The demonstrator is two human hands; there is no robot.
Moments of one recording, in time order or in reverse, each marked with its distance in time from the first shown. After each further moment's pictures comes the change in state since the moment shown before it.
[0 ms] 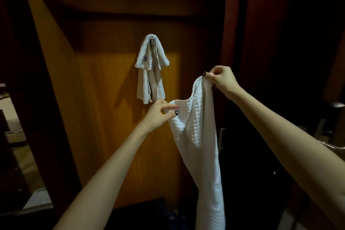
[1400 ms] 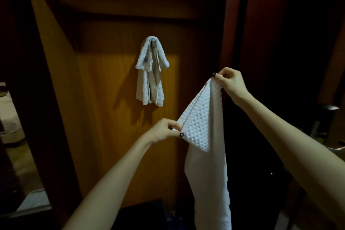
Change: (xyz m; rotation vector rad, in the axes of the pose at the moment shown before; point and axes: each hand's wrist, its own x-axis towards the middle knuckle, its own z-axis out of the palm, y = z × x) left_hand -0.013 -0.020 0.019 -0.102 -0.336 -0.054; right_hand -0.009 0.011 -0.012 0.159 0.077 -0.063
